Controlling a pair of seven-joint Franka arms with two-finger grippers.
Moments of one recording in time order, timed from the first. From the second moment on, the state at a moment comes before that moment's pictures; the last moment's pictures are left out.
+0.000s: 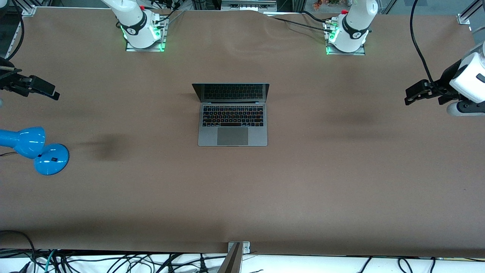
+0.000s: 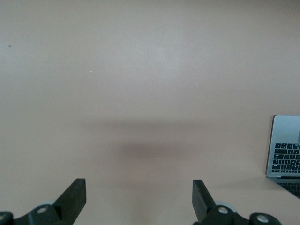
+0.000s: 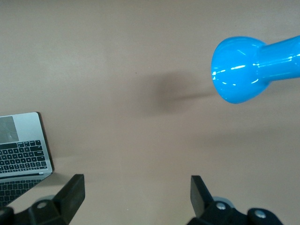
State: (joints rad) left arm 0.13 0.08 -0.18 -1.51 0.02 1.53 -0.12; right arm 0.03 0.02 -0.11 -1.64 0.04 1.61 0.04
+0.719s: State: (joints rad) left arm 0.13 0.08 -0.18 -1.52 0.02 1.53 -0.13; right arm 0.03 0.02 -0.11 -1.64 0.04 1.61 0.04
